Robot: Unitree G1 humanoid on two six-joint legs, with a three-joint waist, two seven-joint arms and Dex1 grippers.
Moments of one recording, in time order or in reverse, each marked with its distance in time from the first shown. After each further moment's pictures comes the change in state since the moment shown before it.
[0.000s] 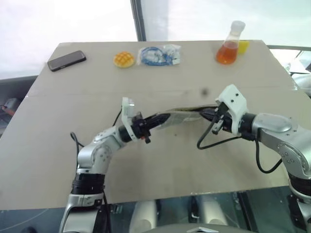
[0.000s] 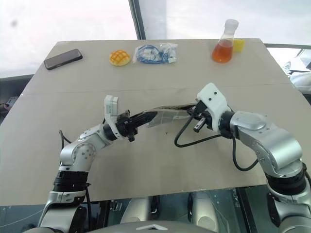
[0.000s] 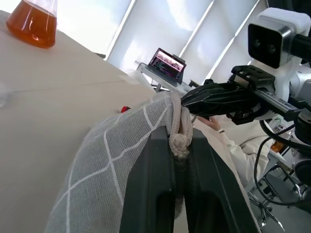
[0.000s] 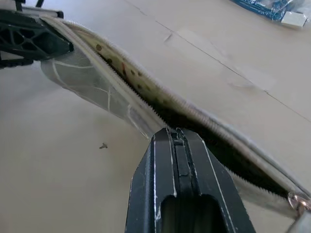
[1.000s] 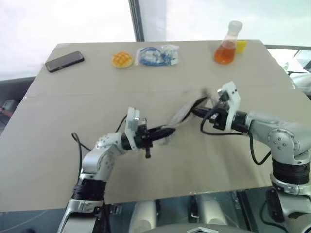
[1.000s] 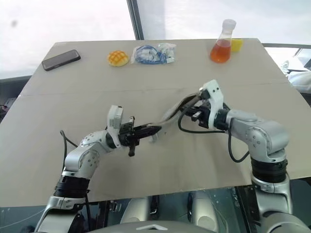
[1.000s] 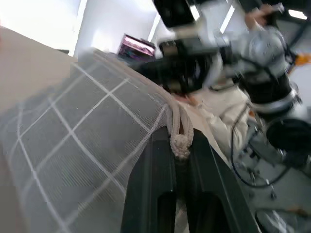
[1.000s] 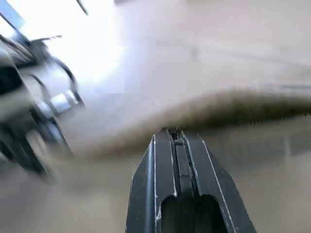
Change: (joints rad) left arm 0.067 0.042 -0.137 0.017 0.141 -0.256 -0.277; right arm -0.074 0.327 -0.240 0.308 0.244 0.097 -0.029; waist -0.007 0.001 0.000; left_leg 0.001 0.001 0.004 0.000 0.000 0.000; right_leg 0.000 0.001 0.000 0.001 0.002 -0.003
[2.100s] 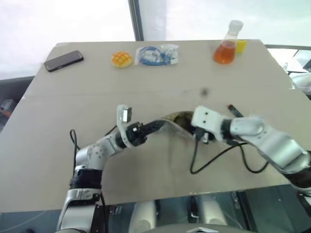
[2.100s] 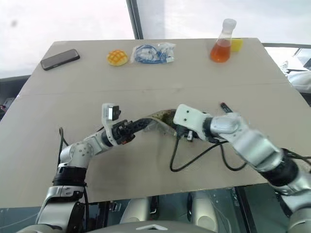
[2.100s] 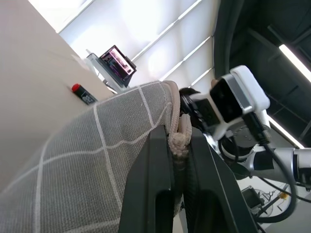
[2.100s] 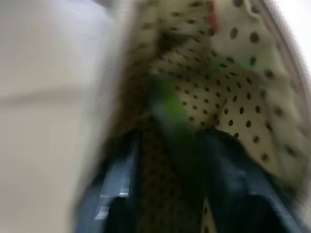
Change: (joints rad) left arm -0.096 -0.016 0.157 0.218 -0.274 0.458 0.052; right arm -0.064 -0.406 0.760 -0.114 -0.598 -0.445 0.137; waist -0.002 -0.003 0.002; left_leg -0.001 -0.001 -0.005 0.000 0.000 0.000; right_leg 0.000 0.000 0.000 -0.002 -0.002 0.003
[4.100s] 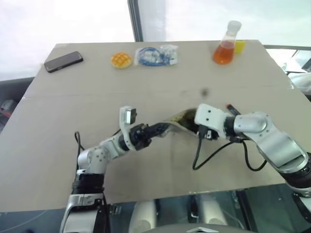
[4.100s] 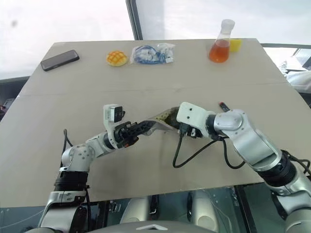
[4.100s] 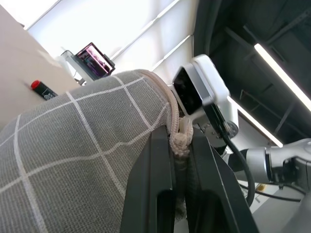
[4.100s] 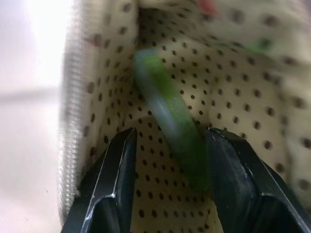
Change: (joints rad) left arm 0.029 -0.035 0.016 -0.099 -0.081 0.106 0.066; right arm 0.004 -0.011 -0.090 -0.064 -0.103 0.077 0.194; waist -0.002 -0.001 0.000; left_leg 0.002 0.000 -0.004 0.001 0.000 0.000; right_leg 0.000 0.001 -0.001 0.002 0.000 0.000
